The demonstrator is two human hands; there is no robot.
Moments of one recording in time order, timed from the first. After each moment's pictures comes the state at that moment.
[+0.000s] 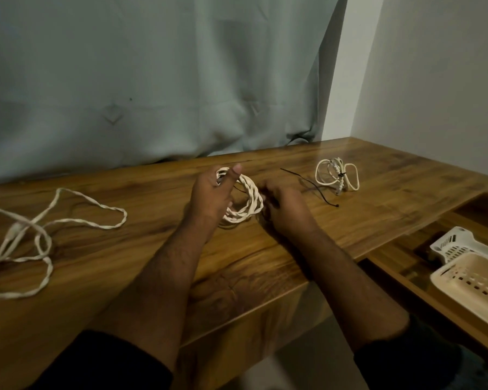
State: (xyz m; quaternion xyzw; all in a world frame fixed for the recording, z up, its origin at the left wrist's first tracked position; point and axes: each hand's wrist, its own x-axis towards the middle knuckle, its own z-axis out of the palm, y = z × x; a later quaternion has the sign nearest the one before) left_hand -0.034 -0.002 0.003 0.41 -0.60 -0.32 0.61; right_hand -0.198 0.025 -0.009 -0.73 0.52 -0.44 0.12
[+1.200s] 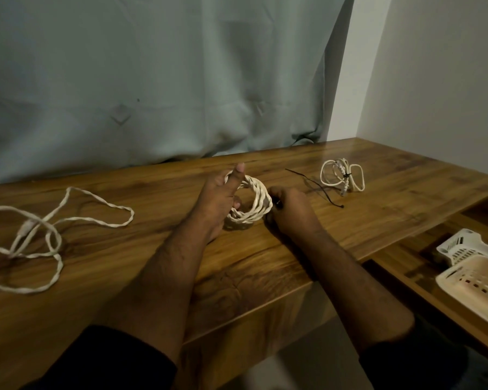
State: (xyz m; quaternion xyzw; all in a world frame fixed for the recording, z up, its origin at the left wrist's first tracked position) left_hand -0.035 0.004 0.008 0.39 -0.53 -0.49 0.57; right_hand -0.200 0.020 -0.011 -0.71 0.55 -0.42 0.11
